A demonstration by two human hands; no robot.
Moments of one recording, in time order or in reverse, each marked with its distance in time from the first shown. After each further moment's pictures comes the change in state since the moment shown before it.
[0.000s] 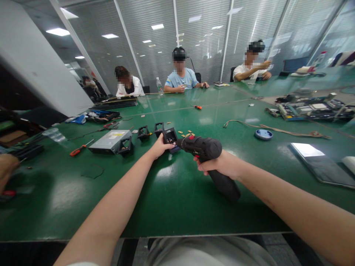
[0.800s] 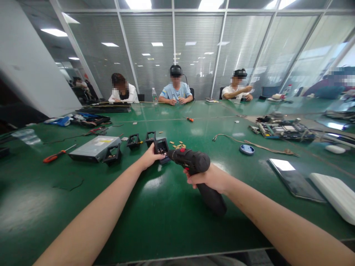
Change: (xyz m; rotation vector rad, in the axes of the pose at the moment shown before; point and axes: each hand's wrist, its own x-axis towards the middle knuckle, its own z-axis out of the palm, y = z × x) left_hand 0.001 -0.005 -0.006 0.046 0.028 -0.019; right_hand 0.001 -0.001 -0.001 0.039 -0.005 0.022
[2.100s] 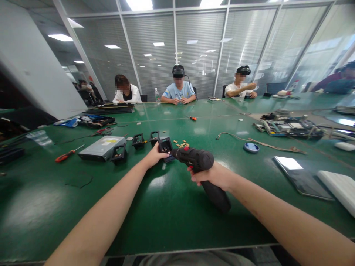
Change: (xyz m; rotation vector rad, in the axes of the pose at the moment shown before) left_hand 0.001 -0.002 0.002 -0.025 -0.007 0.007; right_hand 0.002 0.005 -0.002 0.004 -0.011 0.009
